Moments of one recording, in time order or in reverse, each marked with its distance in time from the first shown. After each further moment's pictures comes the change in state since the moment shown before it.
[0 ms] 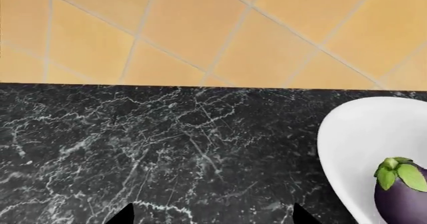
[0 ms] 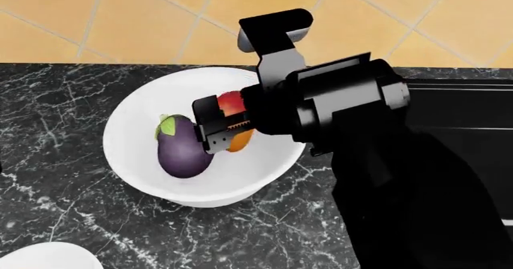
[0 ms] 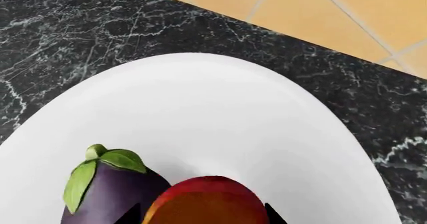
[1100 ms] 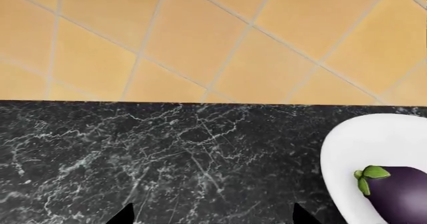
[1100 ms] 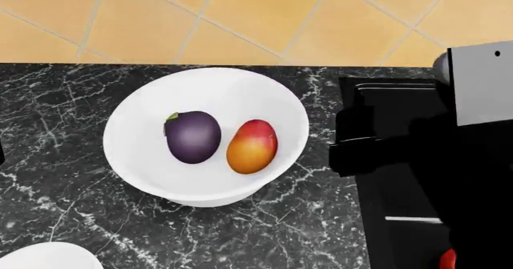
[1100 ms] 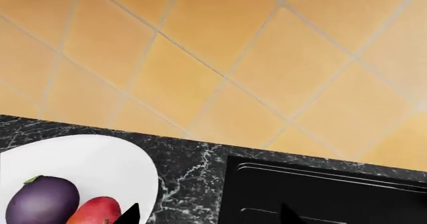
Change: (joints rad) left arm 0.038 0.017 -0.010 -0.023 0.087 0.052 0.036; right arm -0.244 1.088 0.154 -1.619 0.272 -0.411 1.076
